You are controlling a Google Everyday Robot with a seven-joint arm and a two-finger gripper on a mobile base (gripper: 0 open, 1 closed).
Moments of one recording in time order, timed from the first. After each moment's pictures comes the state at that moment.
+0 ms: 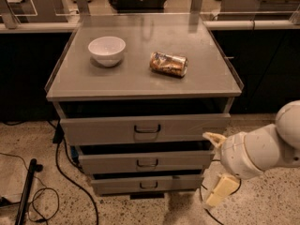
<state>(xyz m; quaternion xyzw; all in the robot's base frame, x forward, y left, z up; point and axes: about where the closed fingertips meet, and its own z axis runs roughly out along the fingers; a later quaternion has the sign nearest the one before) 0.395 -0.151 0.732 -0.62 0.73 0.15 0.26</state>
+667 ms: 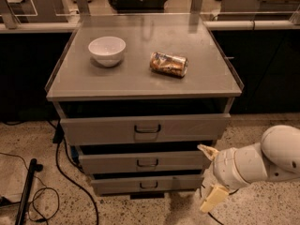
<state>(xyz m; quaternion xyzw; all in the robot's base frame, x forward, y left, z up) 0.405 -0.148 0.658 -0.62 0.72 0.17 0.27</state>
